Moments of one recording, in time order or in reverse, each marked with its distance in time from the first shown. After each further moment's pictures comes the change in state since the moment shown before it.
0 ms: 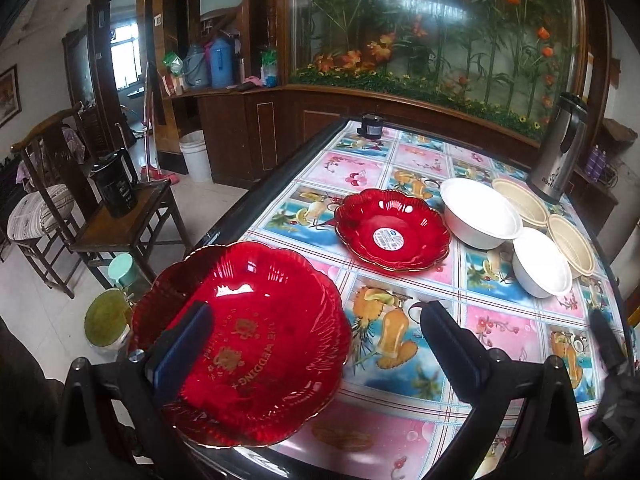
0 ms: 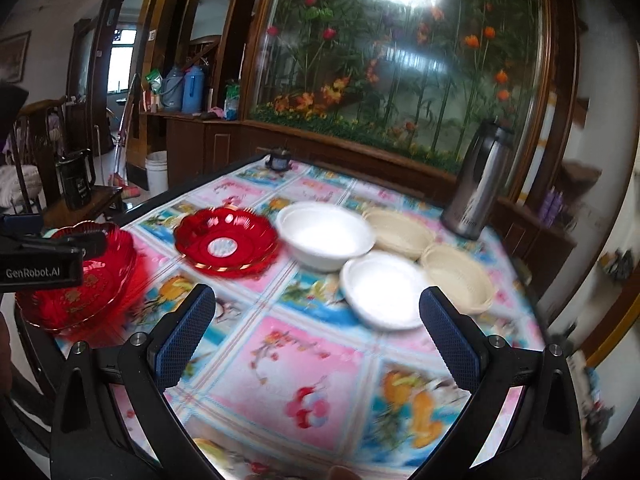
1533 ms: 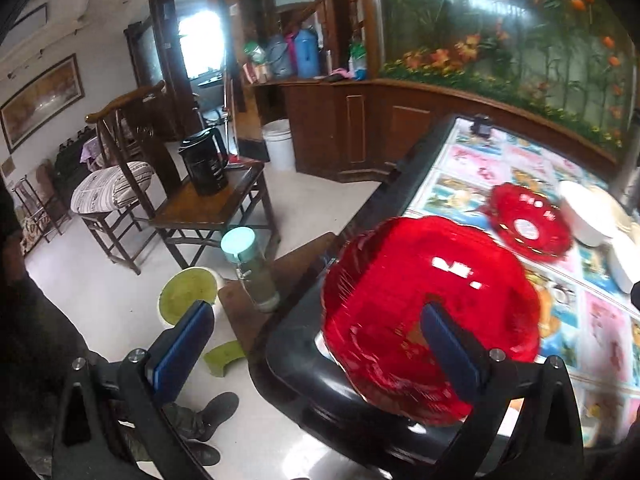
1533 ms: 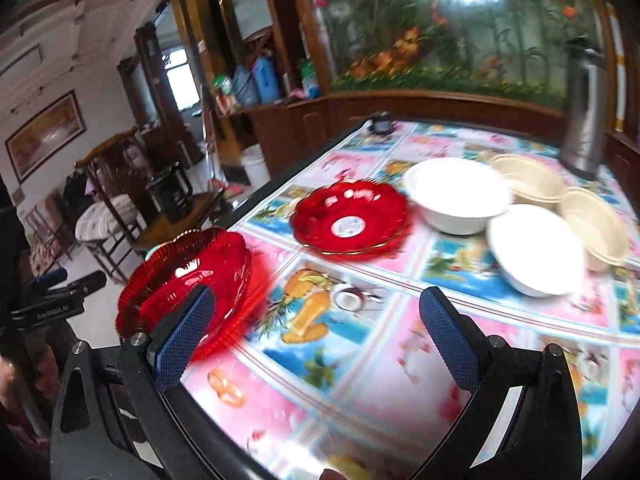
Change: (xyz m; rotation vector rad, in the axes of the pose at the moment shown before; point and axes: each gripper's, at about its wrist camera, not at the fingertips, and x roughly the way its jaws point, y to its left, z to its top) left arm -0.001 0.128 -0.032 -0.077 0.006 0.264; right arm 0.079 0.044 -0.012 0.226 0.178 0.522
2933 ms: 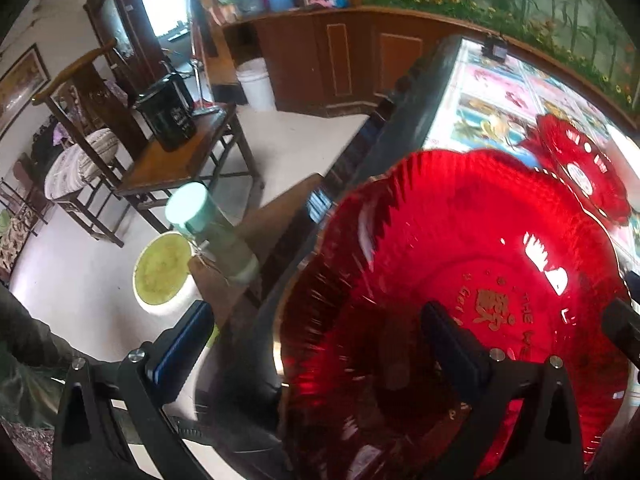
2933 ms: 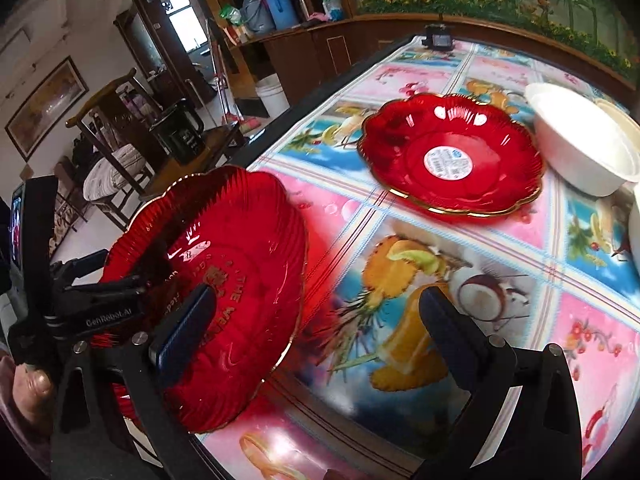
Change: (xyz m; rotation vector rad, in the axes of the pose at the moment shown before) left arm 0.110 -0.014 0.000 0.086 0.255 -0.048; right arm 0.116 0.058 0.007 0.027 0.257 0.057
